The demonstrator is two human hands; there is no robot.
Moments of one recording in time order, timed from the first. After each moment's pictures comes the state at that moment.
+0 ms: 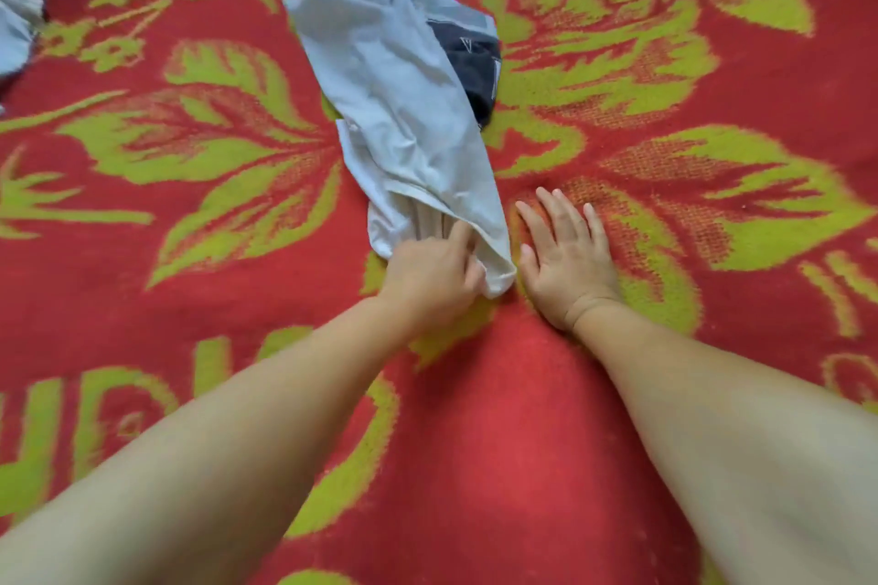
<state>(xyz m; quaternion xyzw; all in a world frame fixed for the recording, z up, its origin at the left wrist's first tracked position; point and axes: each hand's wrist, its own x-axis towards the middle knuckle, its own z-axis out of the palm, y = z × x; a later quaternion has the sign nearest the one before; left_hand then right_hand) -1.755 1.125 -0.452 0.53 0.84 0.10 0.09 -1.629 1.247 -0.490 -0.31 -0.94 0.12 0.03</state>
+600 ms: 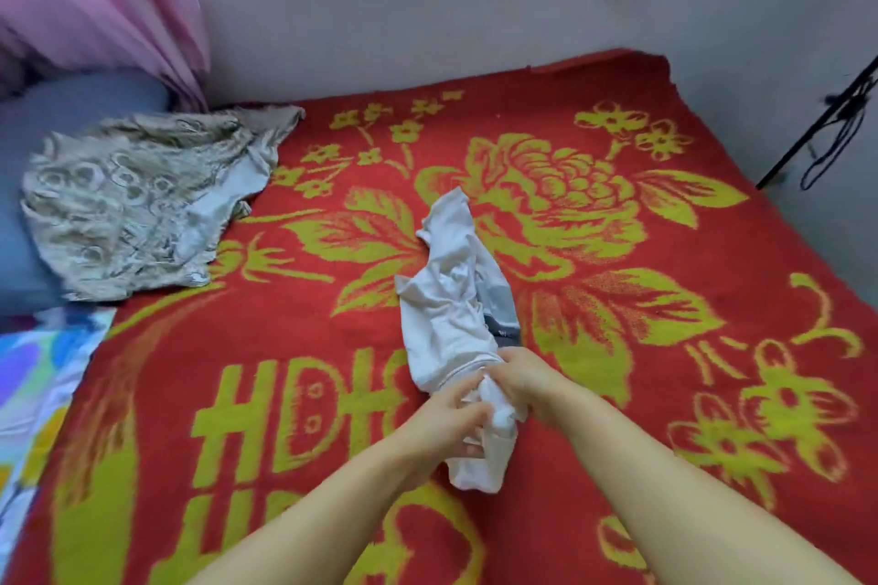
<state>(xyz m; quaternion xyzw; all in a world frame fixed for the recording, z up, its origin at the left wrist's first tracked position) -1.641 0.925 -0.229 0.17 0.69 0.45 0.55 -1.593 1.063 -0.234 -0.39 -0.69 0.59 -0.16</state>
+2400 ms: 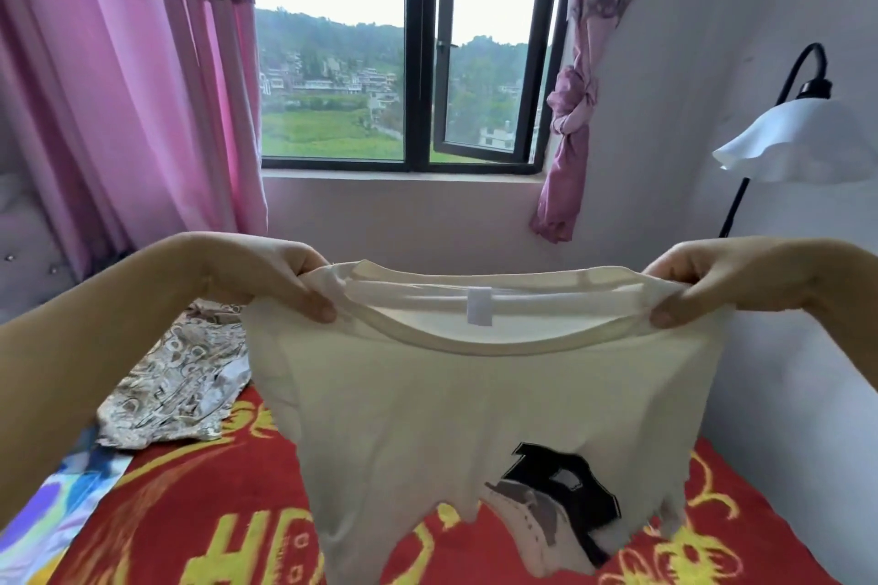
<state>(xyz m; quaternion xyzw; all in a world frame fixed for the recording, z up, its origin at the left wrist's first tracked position) -1.720 0.791 0.218 0.46 0.72 0.26 0.45 -1.409 1.113 0.254 -0.06 -0.88 0.44 -0.20</state>
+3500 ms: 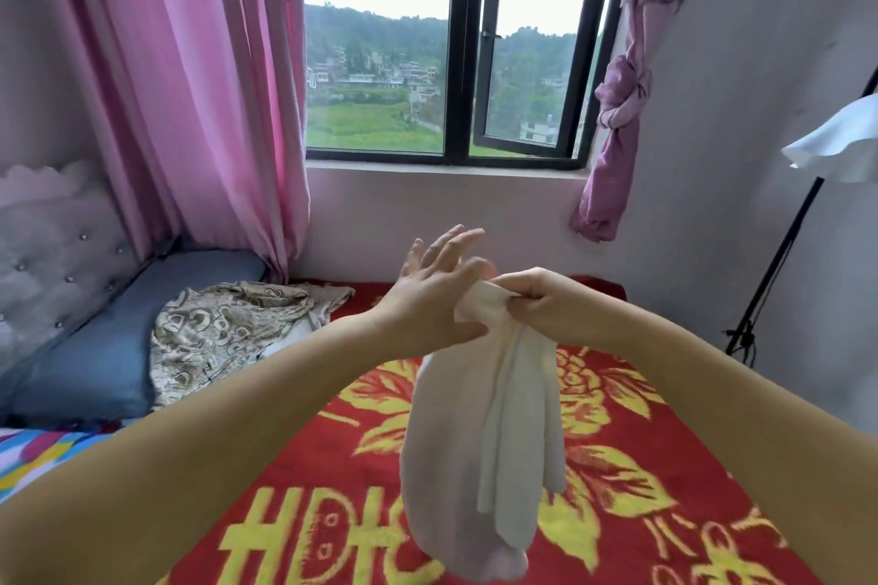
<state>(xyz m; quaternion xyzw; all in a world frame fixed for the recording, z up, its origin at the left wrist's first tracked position) -1.645 0.871 0.151 0.59 0.78 0.20 -0.11 -1.527 1.013 0.179 0.00 -0.92 0.39 0.05</state>
